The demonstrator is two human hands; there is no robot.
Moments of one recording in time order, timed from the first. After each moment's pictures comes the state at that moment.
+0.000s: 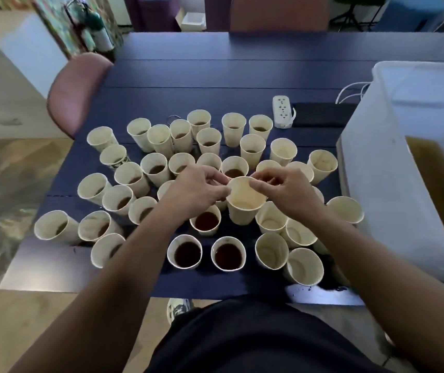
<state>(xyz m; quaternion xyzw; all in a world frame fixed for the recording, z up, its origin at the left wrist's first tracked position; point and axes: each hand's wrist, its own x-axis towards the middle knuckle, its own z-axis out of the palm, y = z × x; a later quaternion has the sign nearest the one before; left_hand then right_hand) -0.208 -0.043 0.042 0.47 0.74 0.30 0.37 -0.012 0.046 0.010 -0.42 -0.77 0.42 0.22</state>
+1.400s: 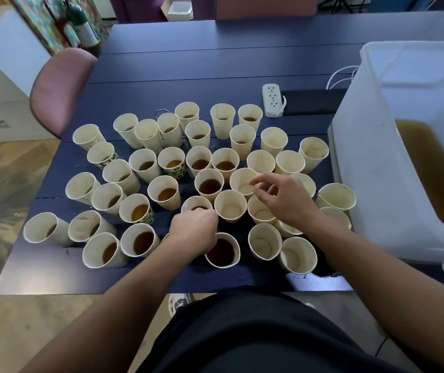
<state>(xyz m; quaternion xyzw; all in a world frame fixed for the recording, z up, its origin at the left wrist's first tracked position) -0.172 -0.069 -0.020 0.62 0.75 -0.14 0.19 0.011 0.038 -0.027 -0.45 -0.79 0.36 0.20</state>
